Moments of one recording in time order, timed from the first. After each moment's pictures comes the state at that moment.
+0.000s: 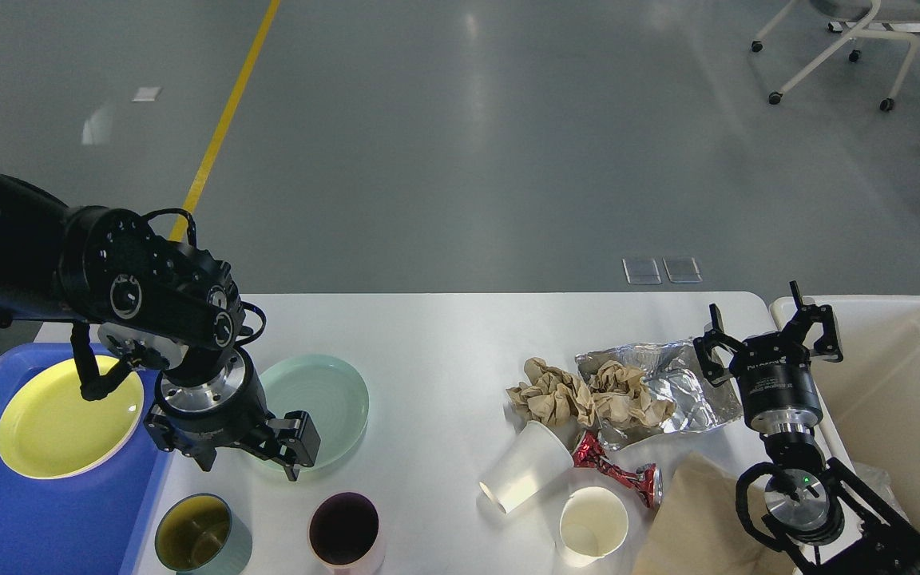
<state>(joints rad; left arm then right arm) -1.99 0.17 1.22 -1.63 -0.03 -0.45 0.19 0.20 -0.19 1.18 0.94 -0.15 0.29 0.50</state>
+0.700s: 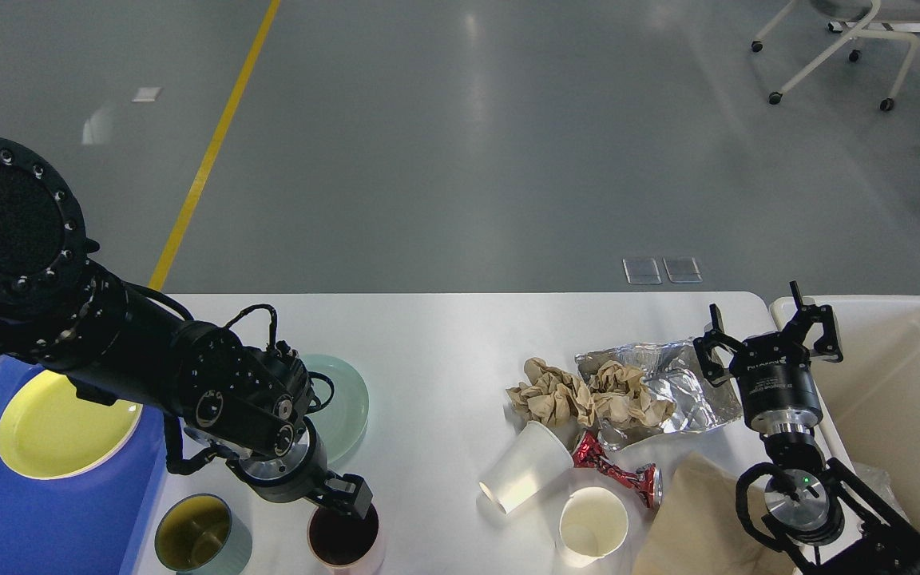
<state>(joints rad) -1.72 0.06 1.11 -1.52 0.17 -0.22 0.19 0.20 -0.19 1.18 0.94 -0.15 0.29 0.50</state>
